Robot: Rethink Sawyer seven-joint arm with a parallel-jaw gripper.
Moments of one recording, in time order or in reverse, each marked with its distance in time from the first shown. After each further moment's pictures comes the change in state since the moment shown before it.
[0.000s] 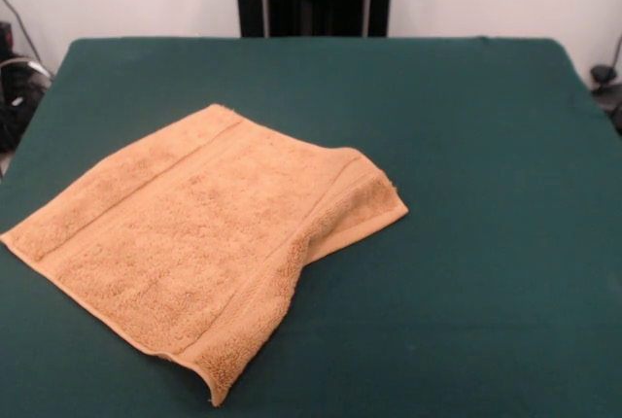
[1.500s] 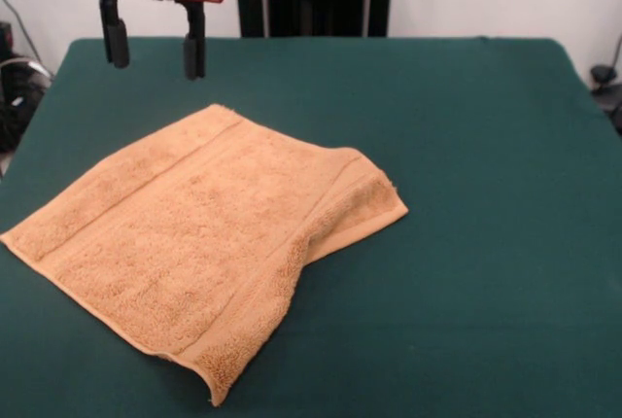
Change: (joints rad) arm 0.000 0.182 0.000 0.075 0.000 -0.209 0.000
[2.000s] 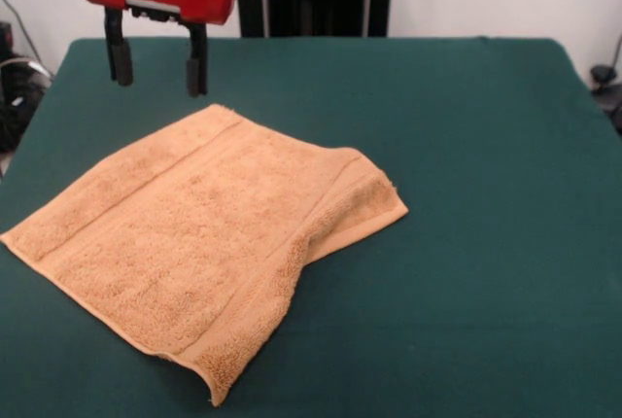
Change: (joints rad) arm 0.000 0.024 0.000 0.000 -0.004 -0.029 0.000
